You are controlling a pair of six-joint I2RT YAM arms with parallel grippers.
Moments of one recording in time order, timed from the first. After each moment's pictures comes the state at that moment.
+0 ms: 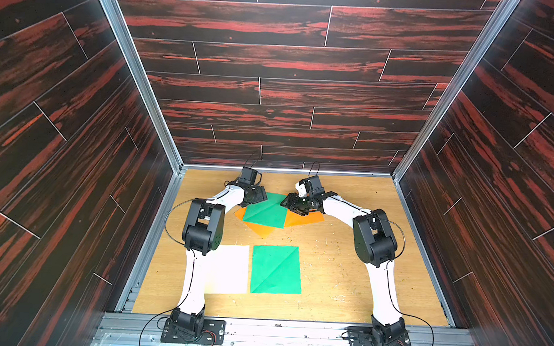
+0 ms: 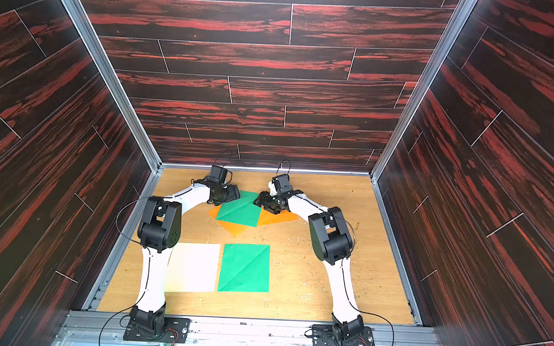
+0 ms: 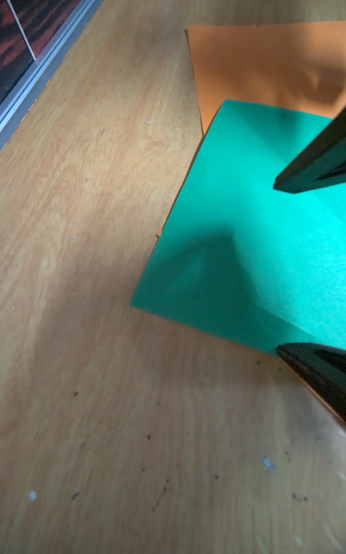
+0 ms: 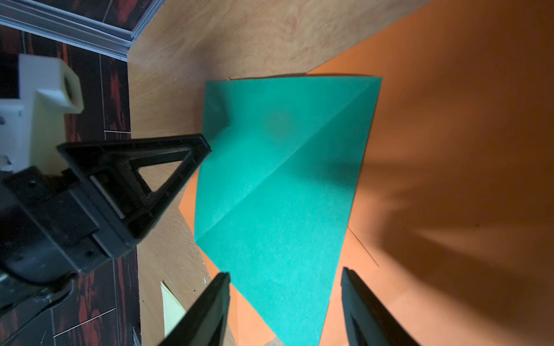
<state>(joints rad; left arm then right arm) -0.24 2.28 1.75 -0.42 0.11 -0.55 0.49 2.28 1.72 -0.30 -0.45 0.68</state>
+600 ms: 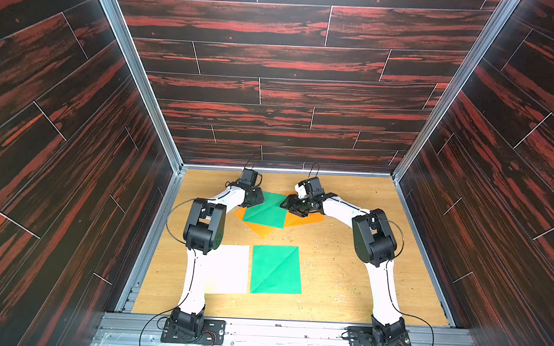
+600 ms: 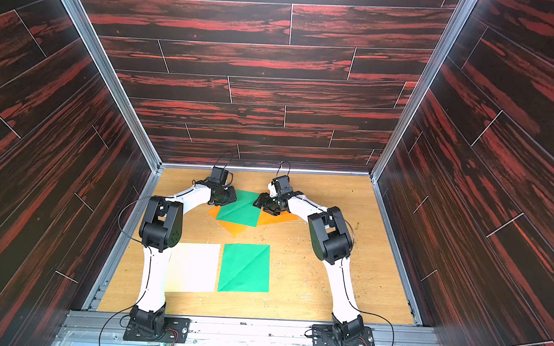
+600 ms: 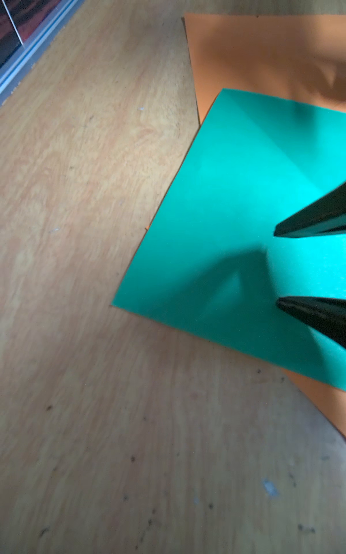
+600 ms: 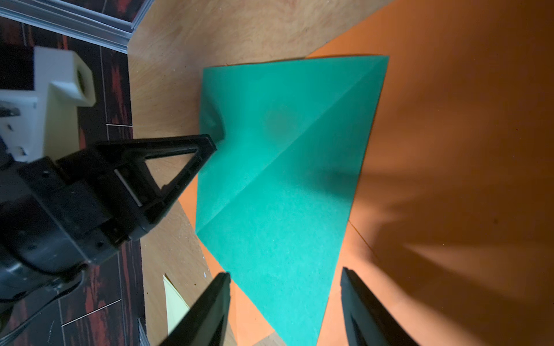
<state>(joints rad) -0.24 2.30 1.75 -0.42 0.12 -0.57 0.48 2.29 1.70 -0.29 -0.48 0.68</state>
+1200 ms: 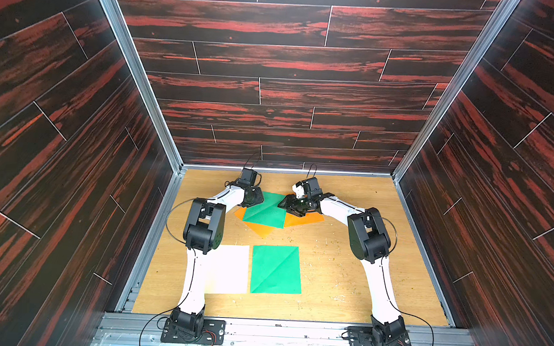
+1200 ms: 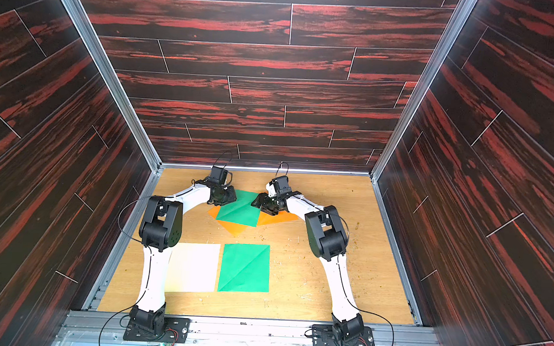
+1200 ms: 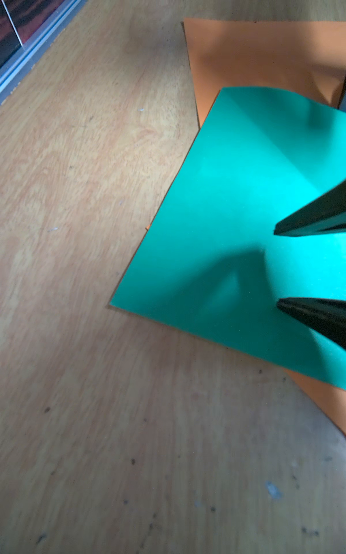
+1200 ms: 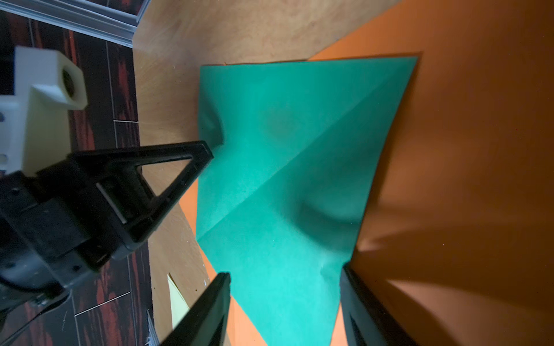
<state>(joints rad) -0.24 2.31 1.76 -0.43 0.15 -0.57 0.48 2.38 1.79 -0.27 -0.55 0.68</state>
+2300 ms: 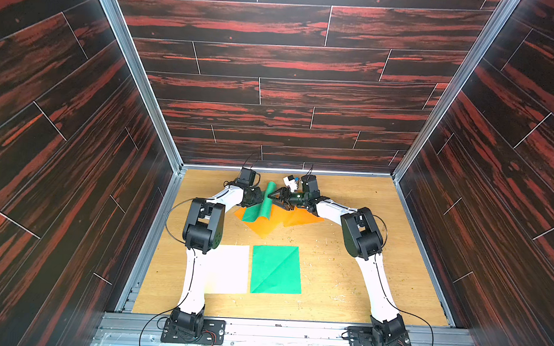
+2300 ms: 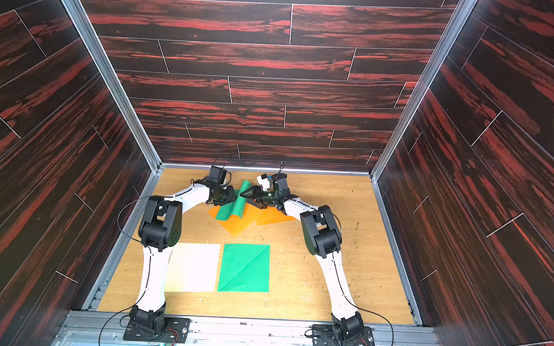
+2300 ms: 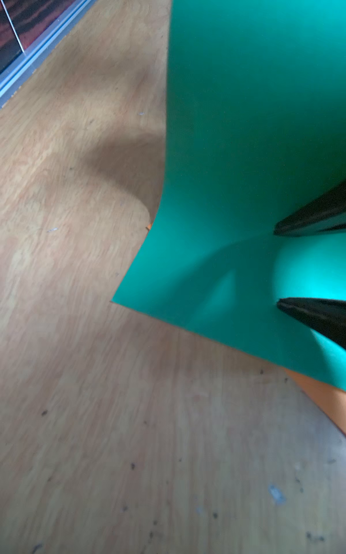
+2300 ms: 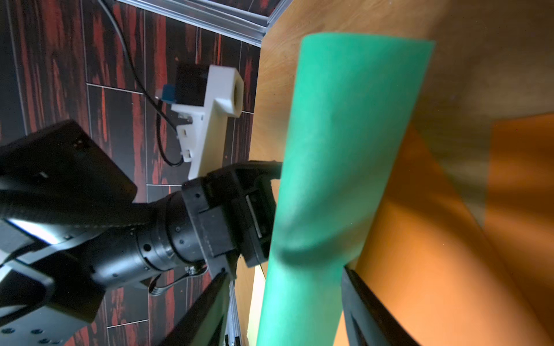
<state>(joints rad) -0.23 2.31 1.76 -0.43 0.17 -0.57 0.48 2.50 1.84 0.18 -0.88 0.94</state>
